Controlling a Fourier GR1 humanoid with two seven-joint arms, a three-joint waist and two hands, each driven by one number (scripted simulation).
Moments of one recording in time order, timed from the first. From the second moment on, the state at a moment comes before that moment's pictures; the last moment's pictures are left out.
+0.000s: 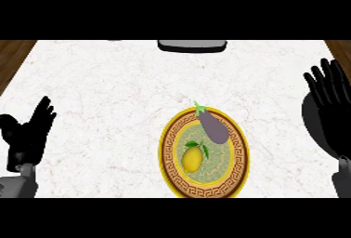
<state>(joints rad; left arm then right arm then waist) -0.10 0.41 0.02 -1.31 0.22 0.21 0.12 -0.14 -0.45 0.03 -1.66 -0.47 -0.05 -0.14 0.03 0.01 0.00</state>
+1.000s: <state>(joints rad) -0.15 0.32 -0.02 -1.53 0.26 0.19 0.17 0.08 -0.61 0.46 -2.02 0.40 -0.46 0.34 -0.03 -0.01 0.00</state>
